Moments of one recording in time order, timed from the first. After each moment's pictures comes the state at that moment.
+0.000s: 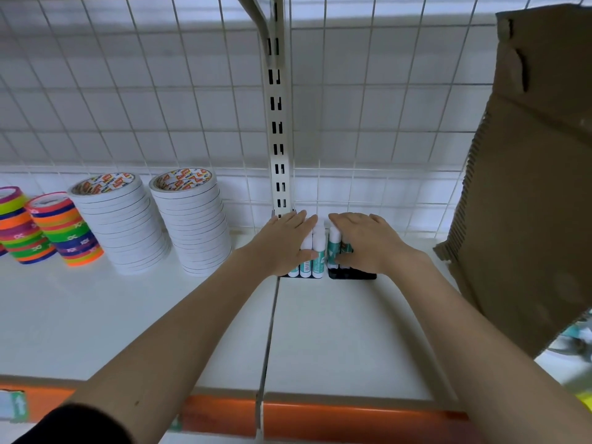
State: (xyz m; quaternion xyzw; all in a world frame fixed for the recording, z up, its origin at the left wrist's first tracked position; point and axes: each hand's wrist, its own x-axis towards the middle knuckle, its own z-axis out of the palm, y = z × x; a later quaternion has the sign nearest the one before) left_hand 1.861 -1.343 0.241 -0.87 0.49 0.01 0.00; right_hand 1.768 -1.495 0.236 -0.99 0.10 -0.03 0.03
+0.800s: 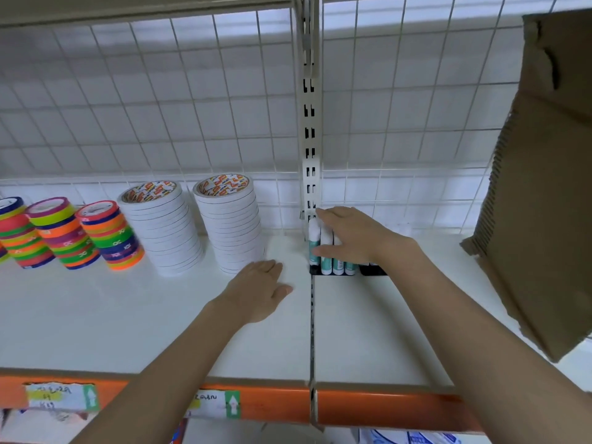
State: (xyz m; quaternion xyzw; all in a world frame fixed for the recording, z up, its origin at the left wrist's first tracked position) left_hand 1.867 -1.242 0.207 -0.90 0.43 0.09 0.00; right_hand 1.796 -1.434 0.258 -0.99 0.05 -0.02 0.10
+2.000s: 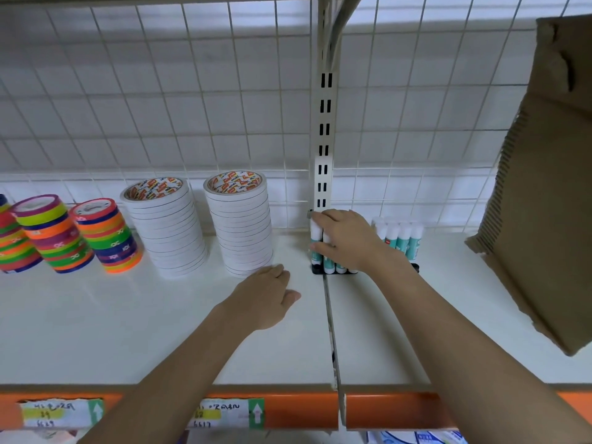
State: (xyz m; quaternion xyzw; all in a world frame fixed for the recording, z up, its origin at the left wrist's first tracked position) left_hand 1.879 -1.230 0.197 -0.88 0.46 0.09 0.01; right_hand 1.832 -1.417 0.225 -0.99 0.06 -0.11 0.03
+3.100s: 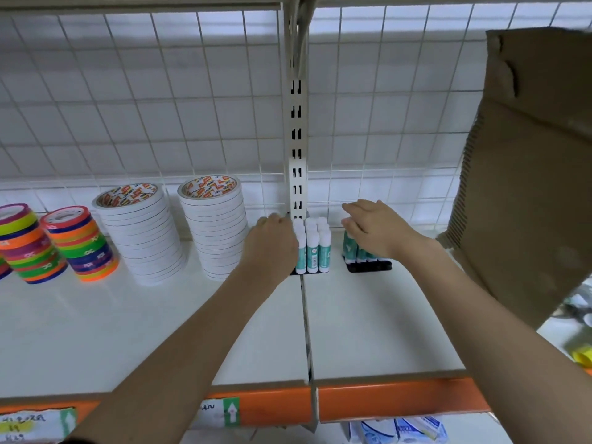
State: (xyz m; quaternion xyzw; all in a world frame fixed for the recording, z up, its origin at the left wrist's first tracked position) left_hand 1.864 -1.289 0.248 -0.90 0.41 -0.14 -0.11; right_hand 1.773 -1.470 0.249 -0.98 0.16 -0.08 0.06
